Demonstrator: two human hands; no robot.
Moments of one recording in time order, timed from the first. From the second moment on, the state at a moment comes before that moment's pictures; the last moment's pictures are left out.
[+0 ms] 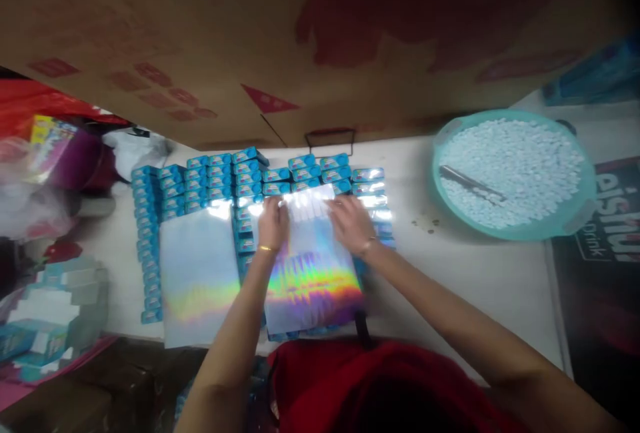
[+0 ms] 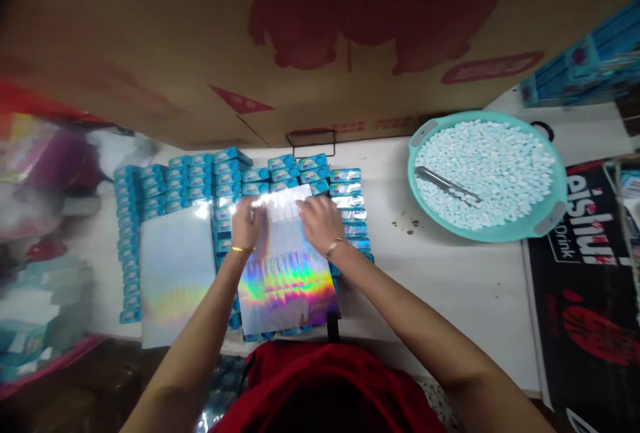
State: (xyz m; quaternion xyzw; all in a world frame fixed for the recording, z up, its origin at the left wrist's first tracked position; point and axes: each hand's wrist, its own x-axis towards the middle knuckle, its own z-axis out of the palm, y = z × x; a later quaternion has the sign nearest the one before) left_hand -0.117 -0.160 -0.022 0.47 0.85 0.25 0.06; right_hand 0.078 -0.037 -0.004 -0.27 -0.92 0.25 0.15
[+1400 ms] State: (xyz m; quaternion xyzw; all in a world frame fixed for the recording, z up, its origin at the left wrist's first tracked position) left_hand -0.138 -0.162 -0.041 0.56 0.81 0.12 0.04; right_hand -0.040 -0.029 -0.054 -0.24 -0.95 0.20 0.07
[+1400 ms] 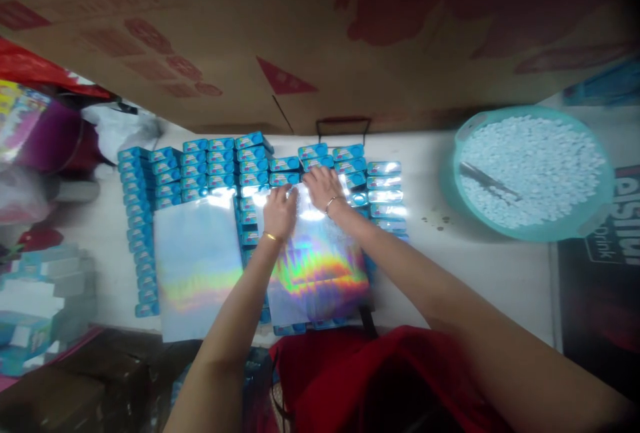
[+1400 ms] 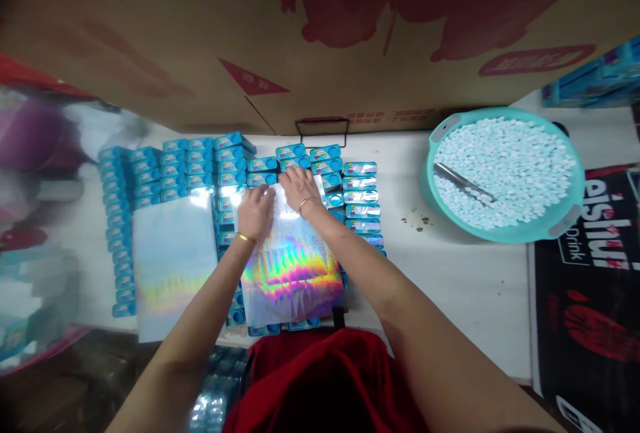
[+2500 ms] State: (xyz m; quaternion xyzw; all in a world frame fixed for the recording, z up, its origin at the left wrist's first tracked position) left_hand -0.130 -0.205 -0.002 0.55 0.83 0.13 0.01; right_hand -0.058 -0.035 -0.049 -0.23 -0.94 0.26 0.06
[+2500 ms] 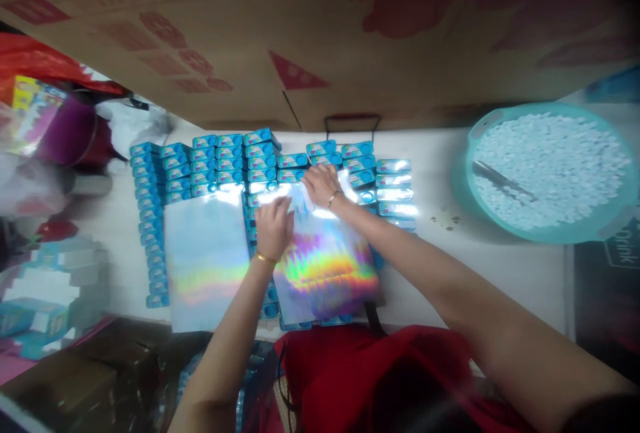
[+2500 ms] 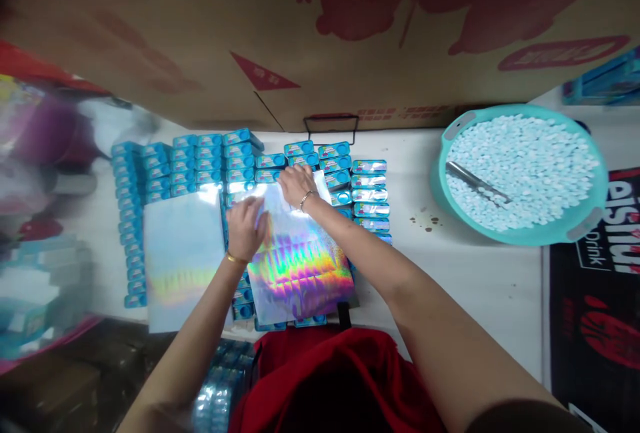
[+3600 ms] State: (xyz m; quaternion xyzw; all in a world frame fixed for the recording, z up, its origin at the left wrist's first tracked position) left_hand -0.138 -0.169 -0.030 0.52 0.85 0.11 0.01; right_hand -0.057 -0.036 -0.055 -0.23 -0.93 0.25 0.10
